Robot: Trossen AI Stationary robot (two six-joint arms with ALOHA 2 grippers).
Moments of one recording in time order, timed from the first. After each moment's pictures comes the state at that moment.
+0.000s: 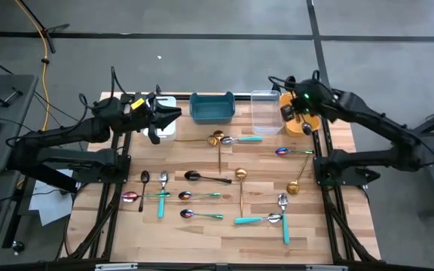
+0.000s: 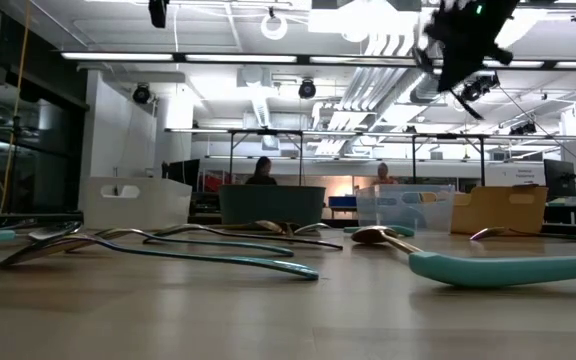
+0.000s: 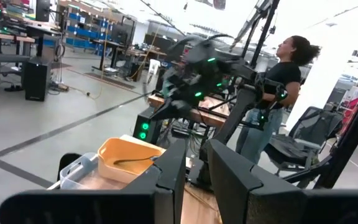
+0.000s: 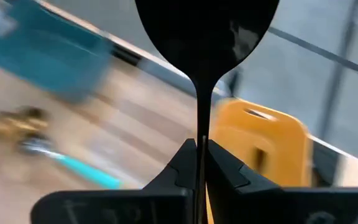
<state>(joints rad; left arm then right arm) 0.25 0.80 0.76 0.13 0.02 -0.28 -0.57 1.05 1.13 -0.97 0.38 0.33</state>
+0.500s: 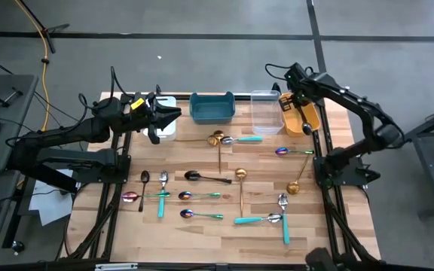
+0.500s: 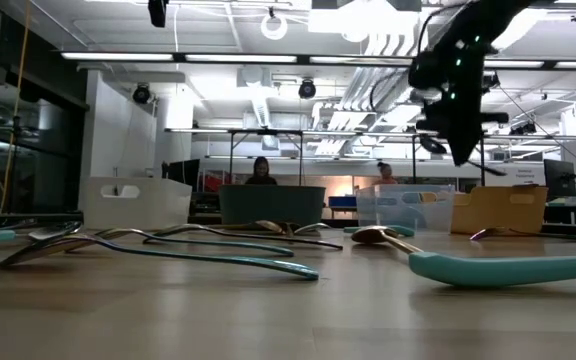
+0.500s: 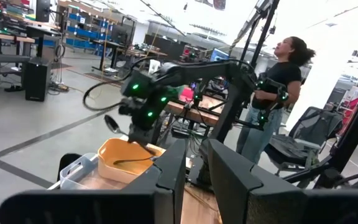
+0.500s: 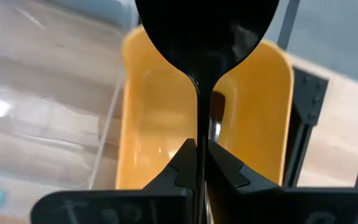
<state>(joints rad) 0.25 0.79 0.76 0.13 0.01 -0.28 -0.95 1.45 1.13 -0.98 0.26 0.27</state>
